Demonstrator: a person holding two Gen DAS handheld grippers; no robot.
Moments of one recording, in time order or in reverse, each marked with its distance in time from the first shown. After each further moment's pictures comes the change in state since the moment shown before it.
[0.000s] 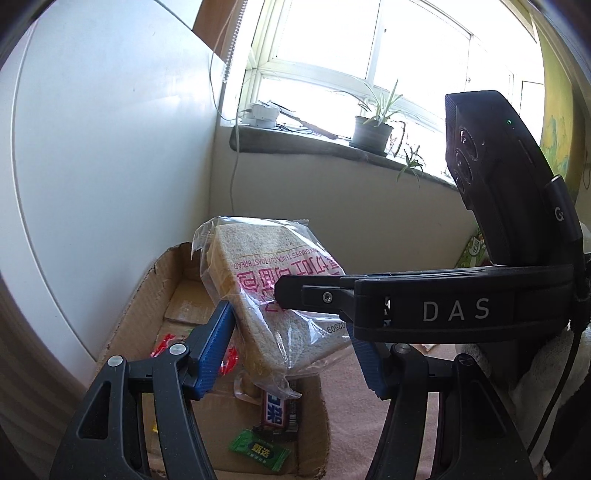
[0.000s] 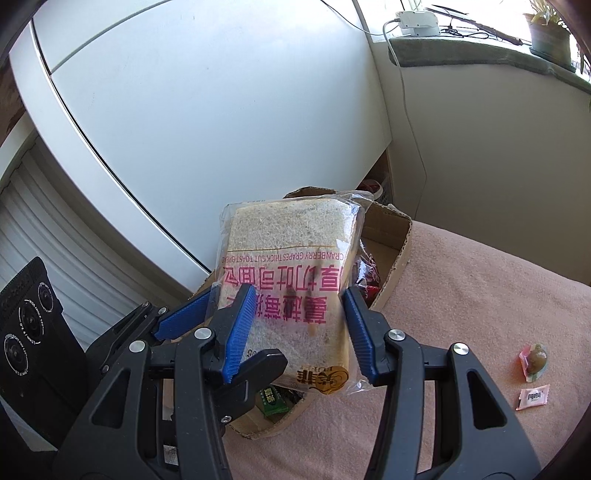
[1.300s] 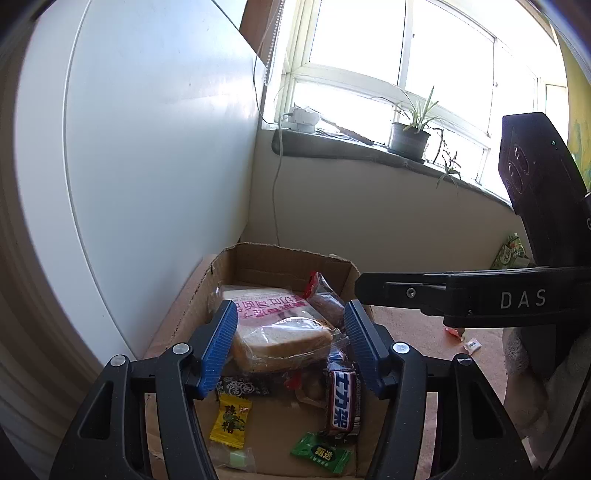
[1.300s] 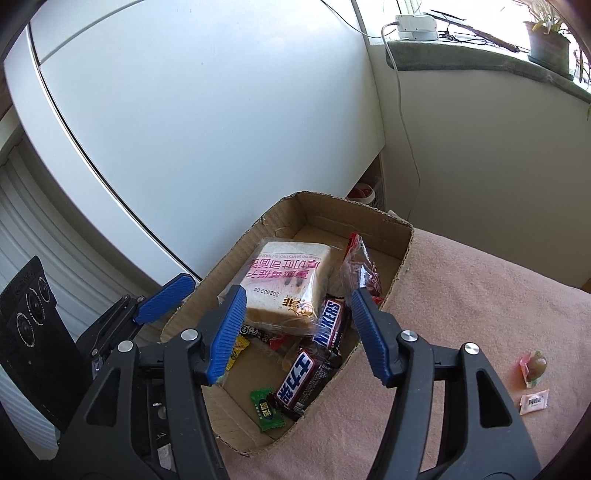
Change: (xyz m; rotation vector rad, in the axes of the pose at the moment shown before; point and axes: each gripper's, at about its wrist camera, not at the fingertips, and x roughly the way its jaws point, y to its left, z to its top) left arm -0.004 0.032 0.001 -0.026 -0.029 0.119; right arm 0.007 -0.003 0.004 -0.009 -0.013 -0.063
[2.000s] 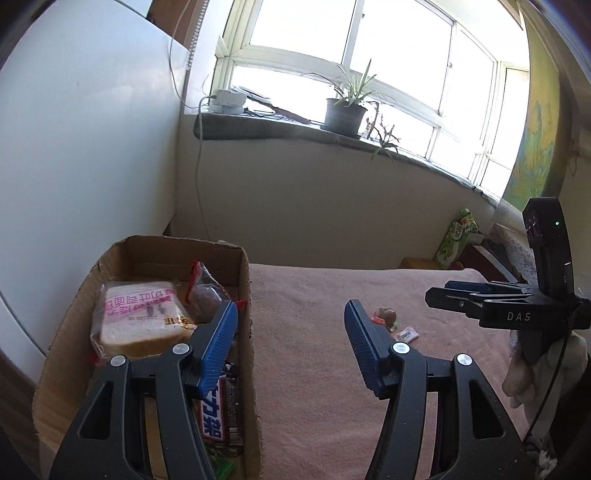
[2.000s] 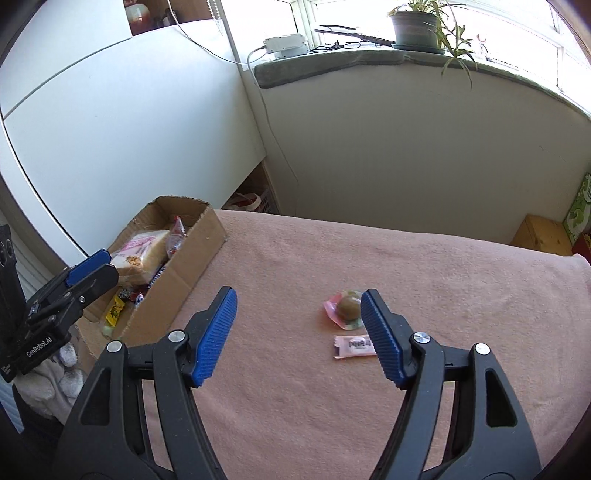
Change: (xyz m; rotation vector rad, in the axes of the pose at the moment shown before) left arm 0.024 -0.084 -0.004 0.079 0.091 -0.213; right arm -0.104 -0.145 -0.073 0.133 -0.085 -0.289
